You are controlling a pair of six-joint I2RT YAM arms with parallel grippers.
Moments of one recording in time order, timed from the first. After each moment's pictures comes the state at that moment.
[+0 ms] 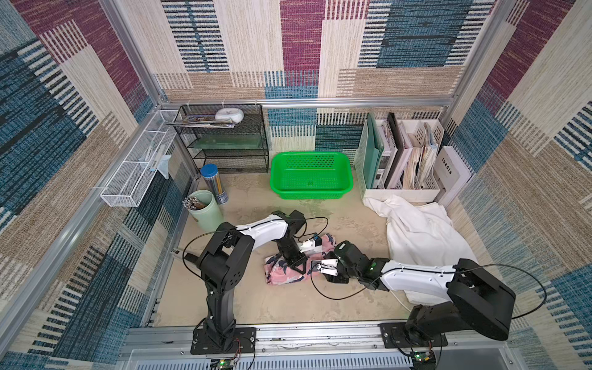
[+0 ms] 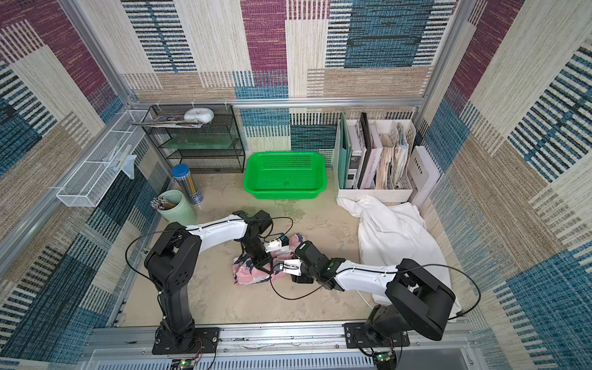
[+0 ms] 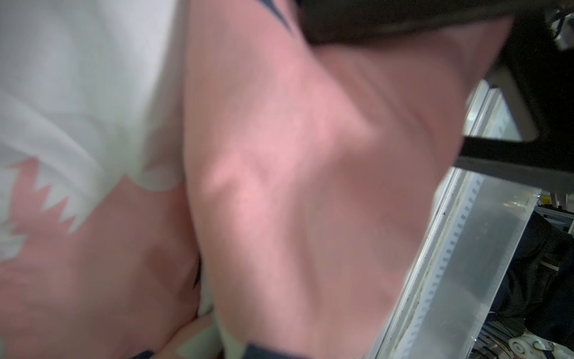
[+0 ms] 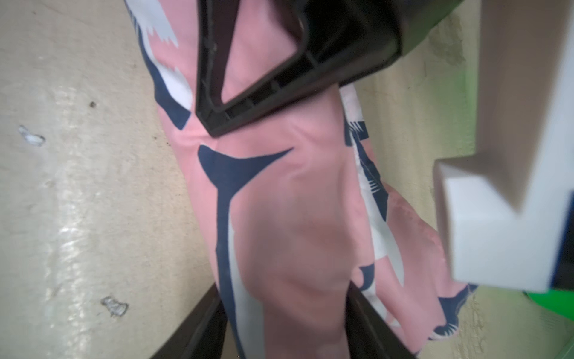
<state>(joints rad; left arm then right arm) -0.60 1.93 1.27 -0.98 0.54 0.49 0.91 1.43 0.57 0.03 0.01 -0.70</state>
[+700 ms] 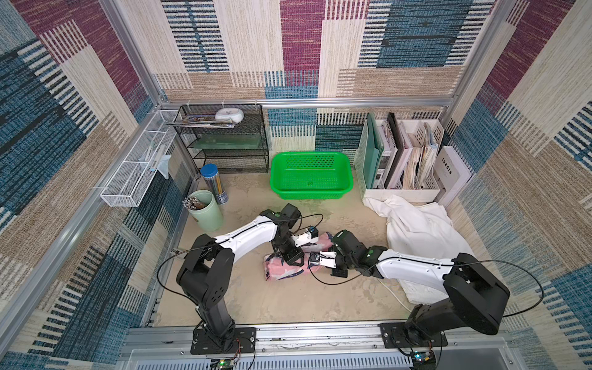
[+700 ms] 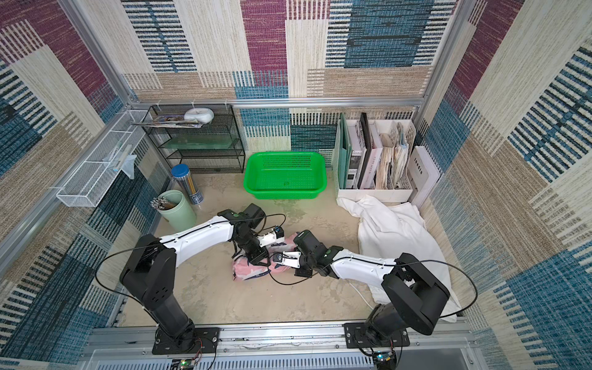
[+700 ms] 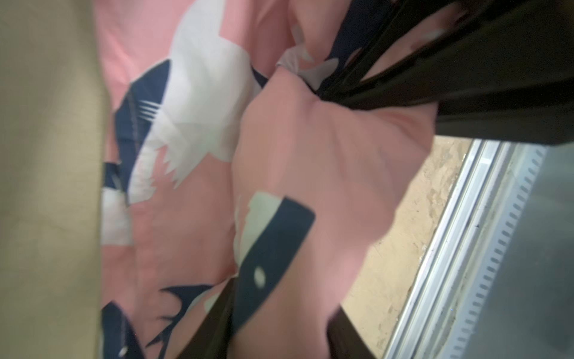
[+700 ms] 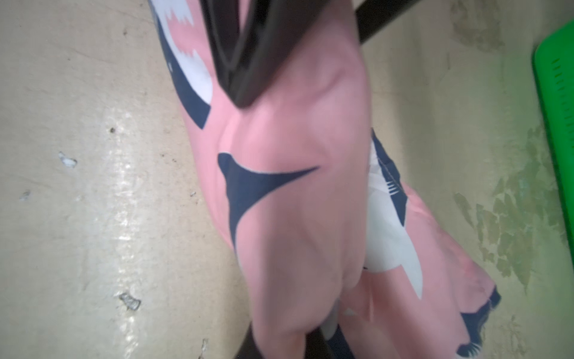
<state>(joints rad) -0.57 1.70 1.19 -0.88 0.41 0.45 0.82 1.47 0.72 -0.20 -0.14 -0.69</state>
